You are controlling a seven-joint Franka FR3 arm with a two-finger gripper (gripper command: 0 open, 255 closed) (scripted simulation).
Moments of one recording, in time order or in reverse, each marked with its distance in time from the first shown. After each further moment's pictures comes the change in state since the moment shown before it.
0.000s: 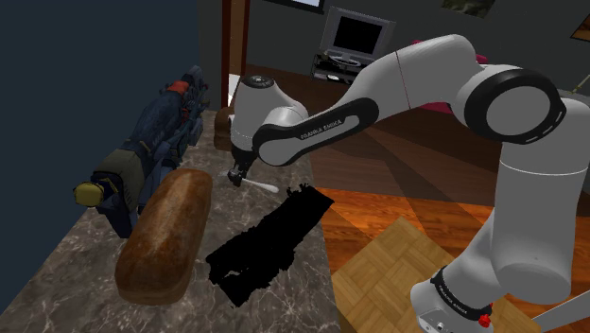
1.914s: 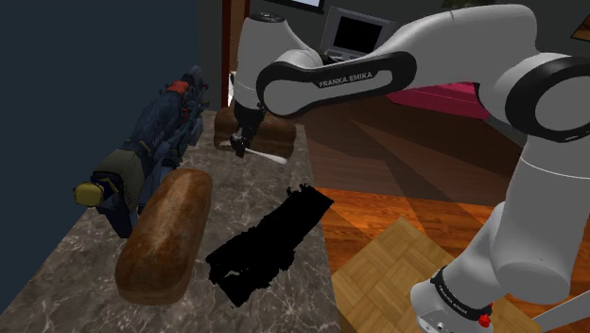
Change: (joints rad) arm -0.017 -0.147 0.036 0.101 0.071 -0.241 -0.059
